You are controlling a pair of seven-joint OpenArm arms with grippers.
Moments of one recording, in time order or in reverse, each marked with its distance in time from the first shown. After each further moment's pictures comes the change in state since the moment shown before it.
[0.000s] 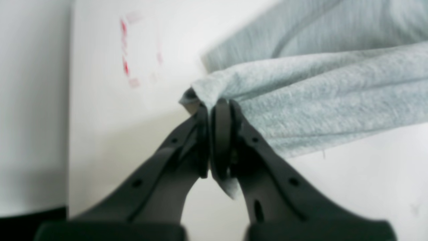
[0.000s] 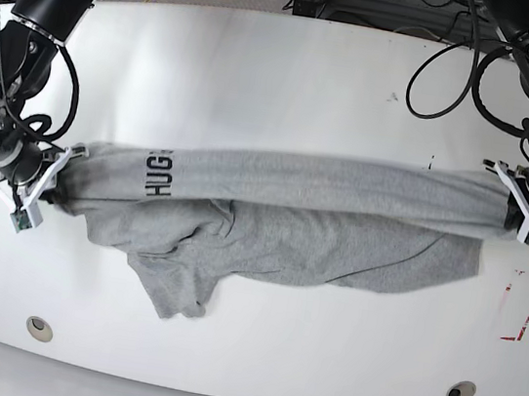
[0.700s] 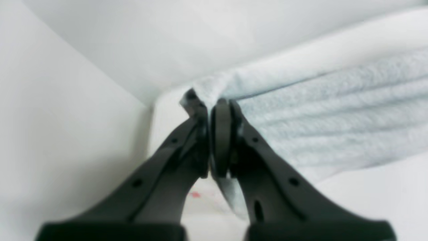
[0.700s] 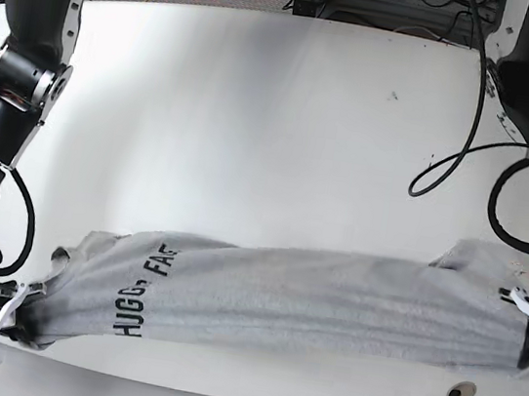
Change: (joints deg) left arm -28.1 -7.1 6.8 -6.4 -0.7 2.8 0.9; right arm 34.7 3.4 -12.6 -20.2 -0.3 0.1 0.6
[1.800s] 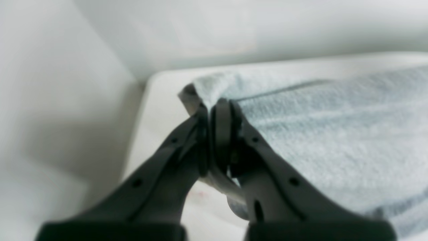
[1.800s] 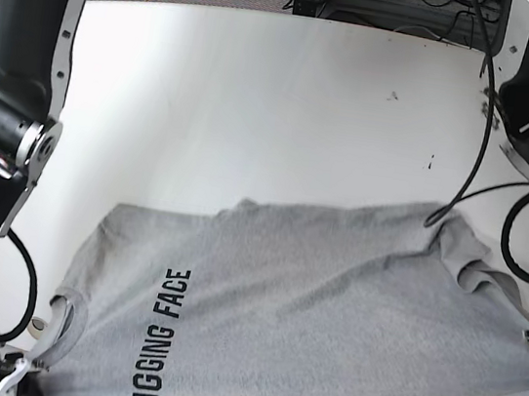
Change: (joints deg) left arm -6.1 0.7 -5.4 -10.6 0.2 5.7 1.2; right arm 14.2 -4.1 -2.4 -21.1 -3.3 -0.6 10.8
